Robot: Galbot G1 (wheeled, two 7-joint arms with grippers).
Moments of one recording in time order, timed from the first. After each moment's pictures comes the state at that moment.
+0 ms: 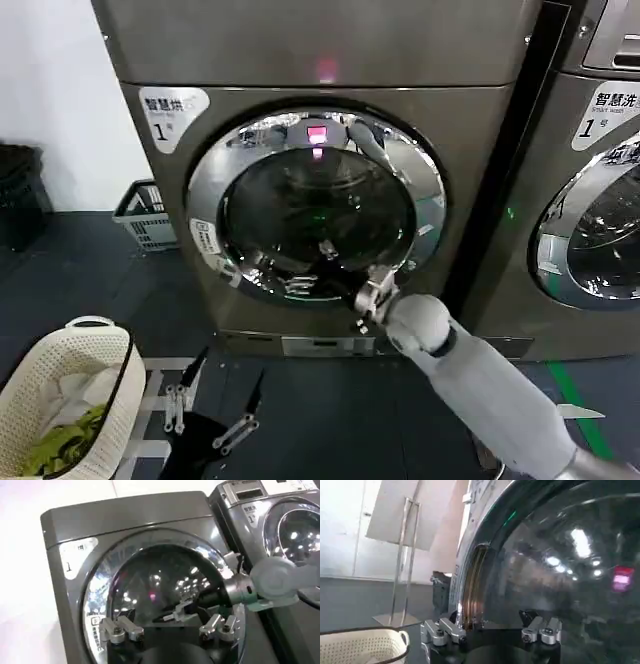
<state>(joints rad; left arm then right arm) 1.88 -1.50 -0.57 -2.30 0.16 -0.47 0.25 -0.49 1.11 -0.21 1.65 0.52 -0.11 -0.27</state>
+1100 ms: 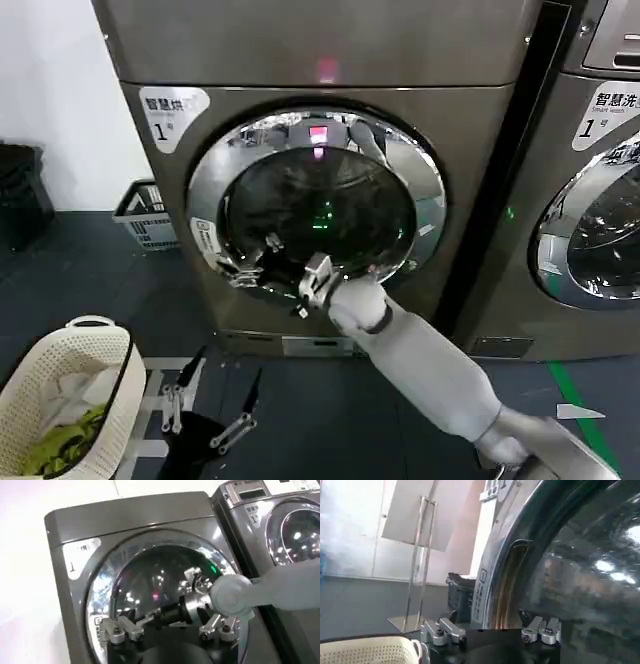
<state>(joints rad) 1.88 -1.51 -0.58 -2.30 0.15 -0.48 0.25 -0.34 1.31 -0.33 1.41 0.49 -0.09 -0.28</state>
